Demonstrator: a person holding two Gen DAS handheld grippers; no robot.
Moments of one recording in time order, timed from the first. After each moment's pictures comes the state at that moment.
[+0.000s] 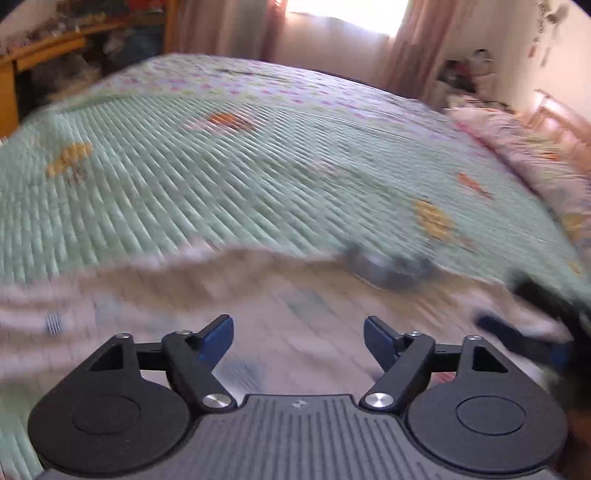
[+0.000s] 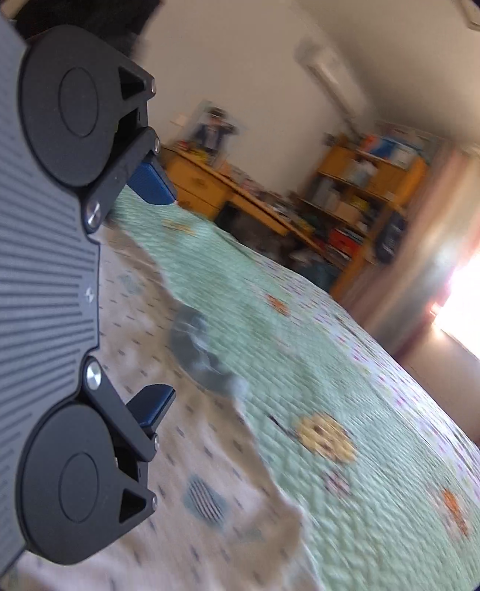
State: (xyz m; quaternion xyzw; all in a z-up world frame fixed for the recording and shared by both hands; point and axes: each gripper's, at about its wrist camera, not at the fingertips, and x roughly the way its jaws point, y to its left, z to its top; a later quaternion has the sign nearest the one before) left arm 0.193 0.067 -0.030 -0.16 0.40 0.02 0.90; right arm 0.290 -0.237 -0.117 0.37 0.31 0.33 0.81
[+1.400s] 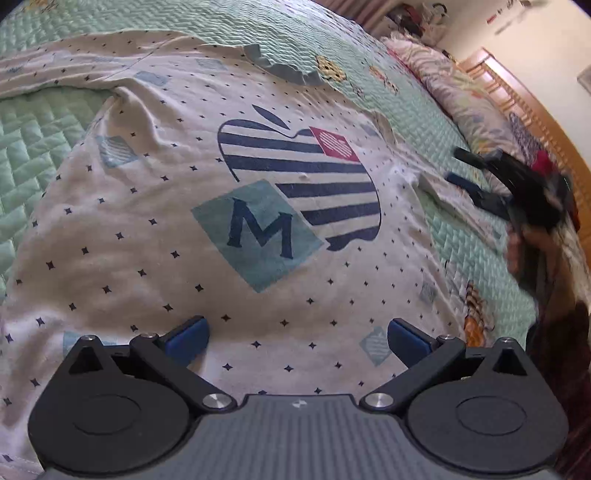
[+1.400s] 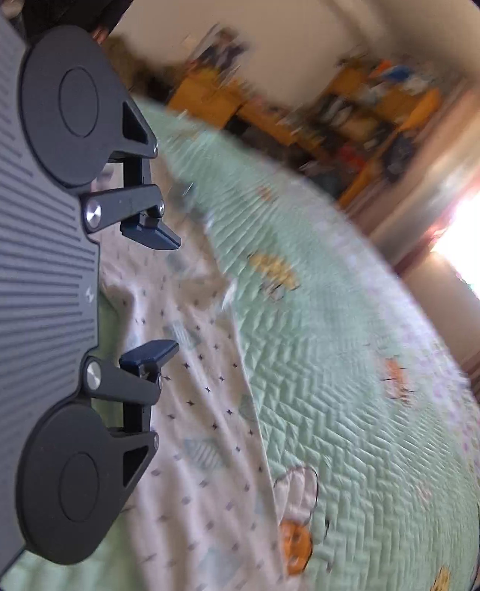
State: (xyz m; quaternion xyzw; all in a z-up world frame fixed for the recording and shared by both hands) left arm 0.062 0.005 -0.097 -0.22 0.49 -0.11 0.84; right arm 0.274 -0.367 -0.094 0.26 0.41 0.21 0.85
